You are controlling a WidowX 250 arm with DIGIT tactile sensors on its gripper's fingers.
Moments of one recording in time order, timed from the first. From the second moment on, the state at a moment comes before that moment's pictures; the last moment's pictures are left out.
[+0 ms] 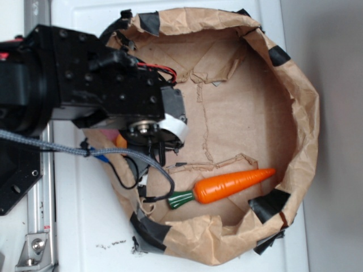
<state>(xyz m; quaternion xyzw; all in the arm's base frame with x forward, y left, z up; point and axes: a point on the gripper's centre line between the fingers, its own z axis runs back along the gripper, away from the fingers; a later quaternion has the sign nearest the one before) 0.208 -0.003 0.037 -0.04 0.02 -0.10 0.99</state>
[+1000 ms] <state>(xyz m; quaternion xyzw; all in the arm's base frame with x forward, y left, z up) 0.202 0.027 0.045 -0.01 0.03 -0.04 1.00</state>
